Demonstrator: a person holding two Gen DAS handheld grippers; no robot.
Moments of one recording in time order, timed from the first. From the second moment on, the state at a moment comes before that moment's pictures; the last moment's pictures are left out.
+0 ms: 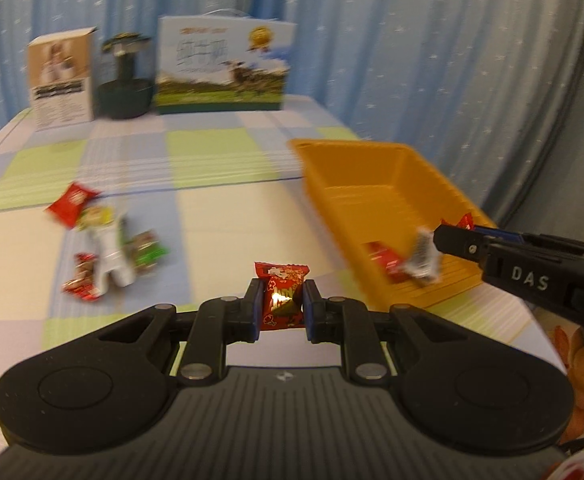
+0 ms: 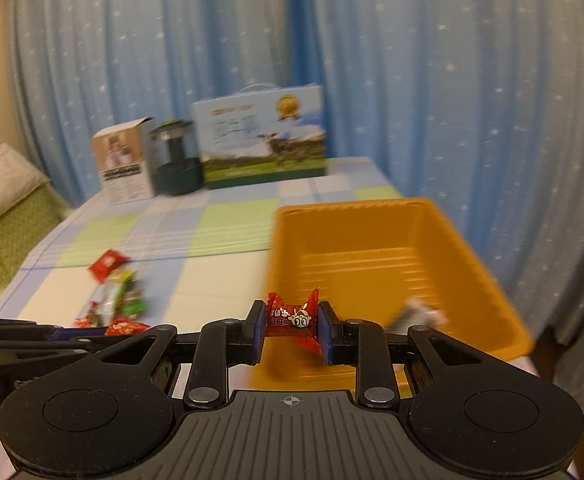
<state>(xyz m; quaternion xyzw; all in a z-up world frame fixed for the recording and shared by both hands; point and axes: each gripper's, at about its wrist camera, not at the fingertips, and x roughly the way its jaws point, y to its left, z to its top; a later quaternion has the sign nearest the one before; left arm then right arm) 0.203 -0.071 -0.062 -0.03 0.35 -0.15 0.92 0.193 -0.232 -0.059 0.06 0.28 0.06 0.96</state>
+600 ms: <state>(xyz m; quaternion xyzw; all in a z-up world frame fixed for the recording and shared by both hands) 0.248 -0.159 -0.047 -0.01 0.34 -0.21 0.92 0.234 -0.318 -0.063 0.10 0.30 0.04 0.95</state>
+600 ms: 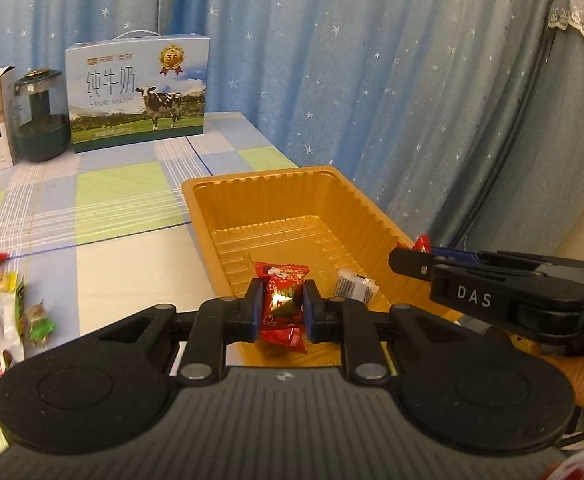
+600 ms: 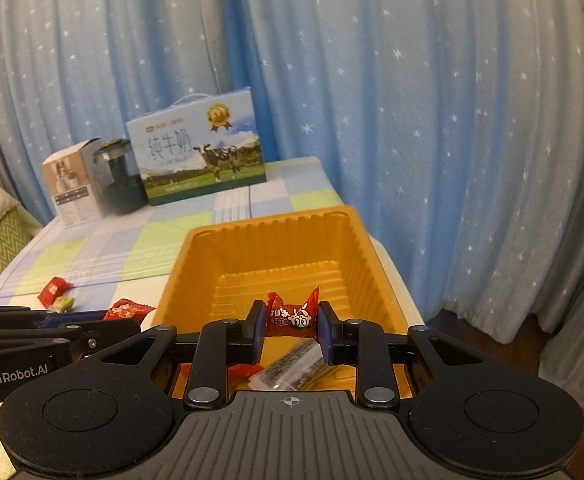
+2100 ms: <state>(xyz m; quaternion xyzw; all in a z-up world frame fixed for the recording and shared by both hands) 0.246 -0.106 -0.065 -0.03 0.36 -0.16 0.92 0.245 -0.318 -0.073 0.16 0.32 0.04 0.93</state>
